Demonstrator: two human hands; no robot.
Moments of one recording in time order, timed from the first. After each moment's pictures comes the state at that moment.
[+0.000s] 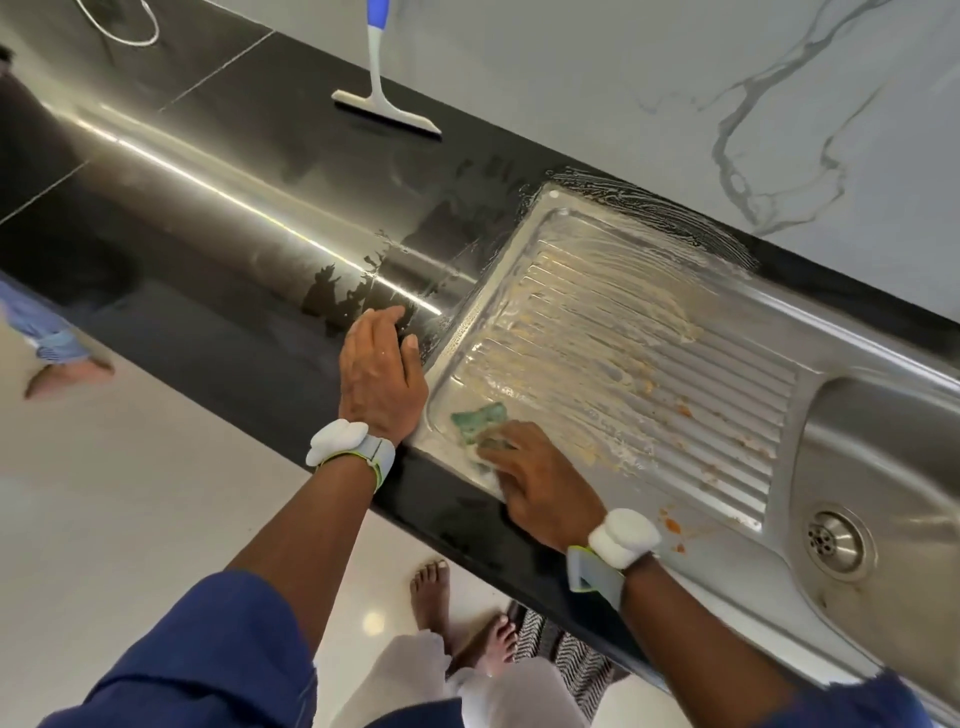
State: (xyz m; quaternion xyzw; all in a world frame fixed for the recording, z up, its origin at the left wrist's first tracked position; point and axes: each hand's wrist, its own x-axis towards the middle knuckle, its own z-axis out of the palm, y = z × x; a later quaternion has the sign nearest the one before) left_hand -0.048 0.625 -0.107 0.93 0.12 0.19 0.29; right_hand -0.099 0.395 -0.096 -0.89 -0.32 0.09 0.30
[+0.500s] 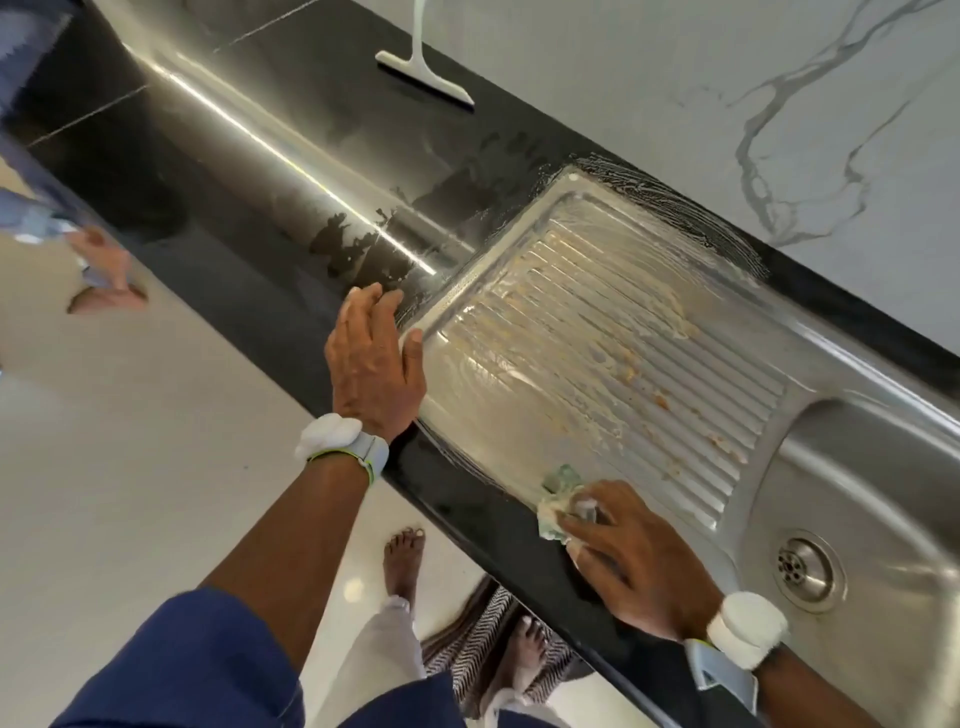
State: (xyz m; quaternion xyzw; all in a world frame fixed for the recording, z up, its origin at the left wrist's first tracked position) left_hand -0.111 0.568 -0.100 0.93 0.21 0.21 0.22; right_hand -0.149 0.225 -0.056 -0.88 -0.40 0.15 0.19
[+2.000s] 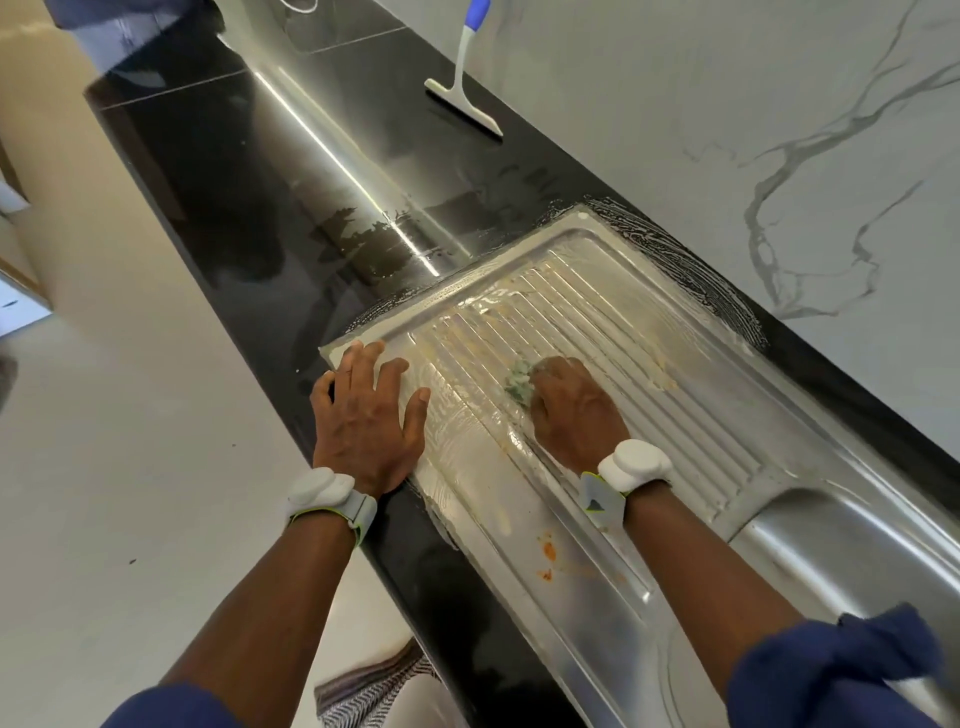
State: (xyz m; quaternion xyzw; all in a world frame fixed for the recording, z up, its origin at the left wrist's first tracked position) left_hand -0.135 0.480 -0.116 0.94 0.29 0.15 0.09; right_hand 0.027 0.280 -0.091 -0.87 -0.47 -0.08 0.15
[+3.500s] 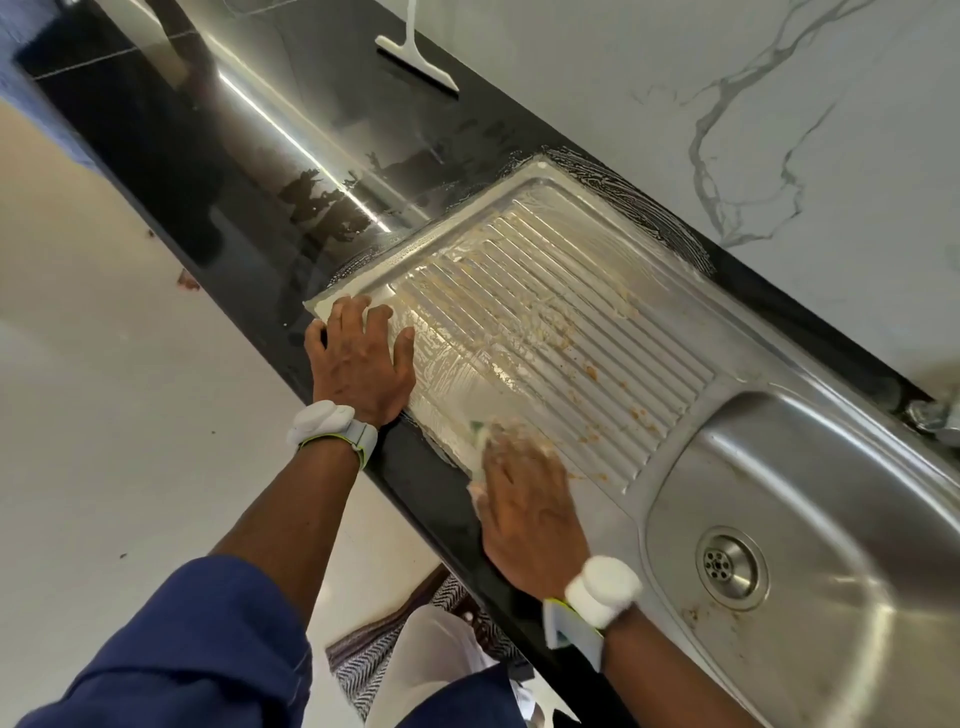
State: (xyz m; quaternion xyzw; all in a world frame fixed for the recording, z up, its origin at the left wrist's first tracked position) left_hand -0.136 0.479 -0.114 0.94 0.28 0.16 0.11; right_hand -0.178 0.227 -0.088 -0.94 -0.33 0.07 0.04
